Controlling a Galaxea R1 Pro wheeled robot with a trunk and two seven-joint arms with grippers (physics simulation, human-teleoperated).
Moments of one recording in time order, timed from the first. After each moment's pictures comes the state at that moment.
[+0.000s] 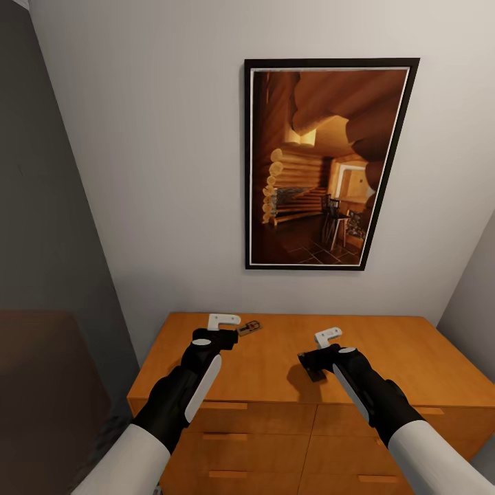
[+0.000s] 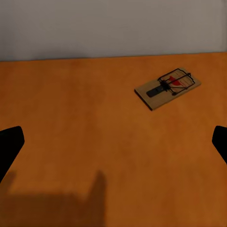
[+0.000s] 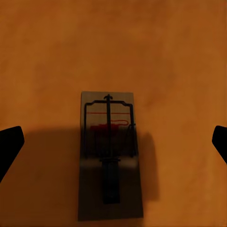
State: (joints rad) left arm -0.62 -0.17 -0.35 -1.06 0.21 0.58 0.39; right arm -0.65 -0.13 0.33 -0.91 -0.11 0.62 0.06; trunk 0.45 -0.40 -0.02
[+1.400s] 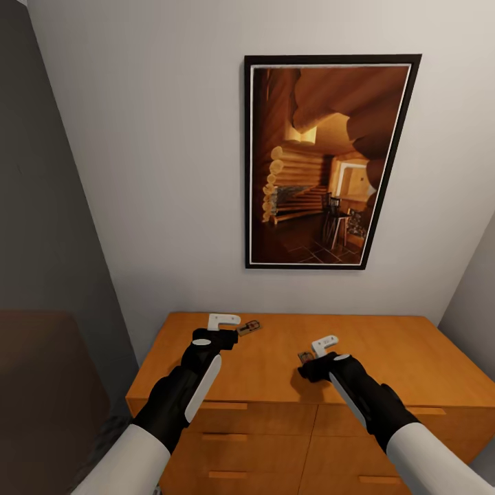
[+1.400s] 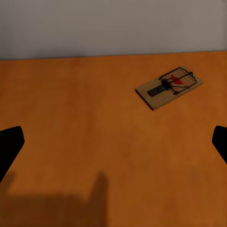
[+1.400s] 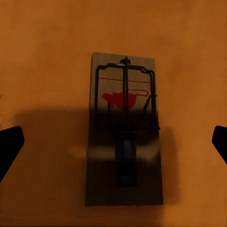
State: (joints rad) left arm -0.62 -0.17 -0.35 -1.06 0.21 0.58 0.39; right arm -0.65 -0.13 0.40 -0.85 -0.11 0.62 0.06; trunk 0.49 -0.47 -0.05
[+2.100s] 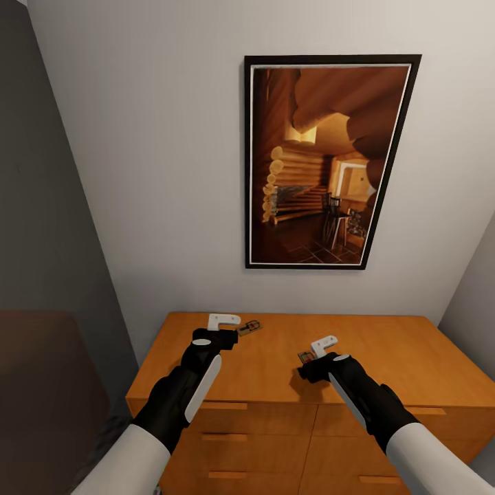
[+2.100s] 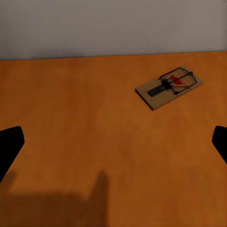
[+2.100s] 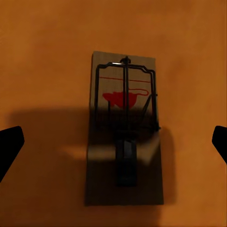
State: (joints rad) left arm -0.62 -0.17 -0.35 -1.06 0.21 0.58 0.39; right arm -0.65 -0.13 0.40 -0.85 -0.11 0.62 0.05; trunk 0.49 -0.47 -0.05
